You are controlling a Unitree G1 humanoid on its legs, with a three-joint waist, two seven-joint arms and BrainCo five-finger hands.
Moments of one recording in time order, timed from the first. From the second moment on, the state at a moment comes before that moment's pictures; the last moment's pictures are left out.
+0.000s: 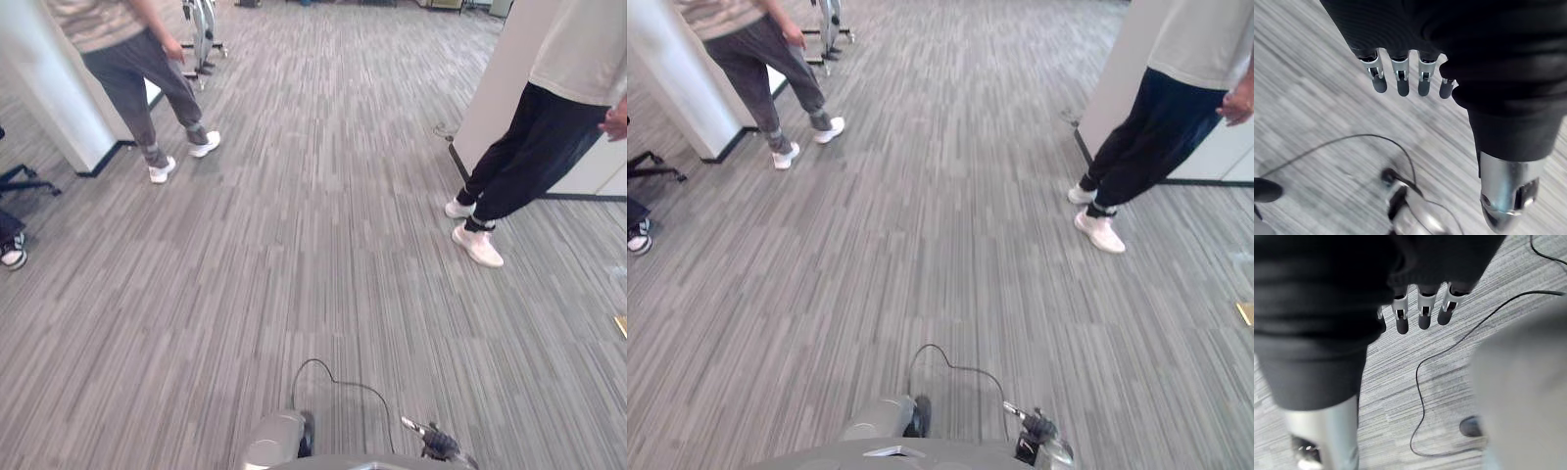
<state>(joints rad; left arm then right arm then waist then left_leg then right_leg) 0.26 0.06 0.37 1.09 -0.21 0.00 0.05 0.05 -0.03 -0.40 1.13 0.07 -0.04 0.00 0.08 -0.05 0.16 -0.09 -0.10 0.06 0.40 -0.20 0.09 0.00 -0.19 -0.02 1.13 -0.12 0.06</state>
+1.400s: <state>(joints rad) 0.16 0.06 0.36 1.08 -0.23 -0.02 0.03 0.11 -0.02 -0.46 1.09 0.30 -0.01 0.03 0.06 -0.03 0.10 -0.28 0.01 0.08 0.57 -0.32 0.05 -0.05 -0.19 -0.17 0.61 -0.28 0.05</state>
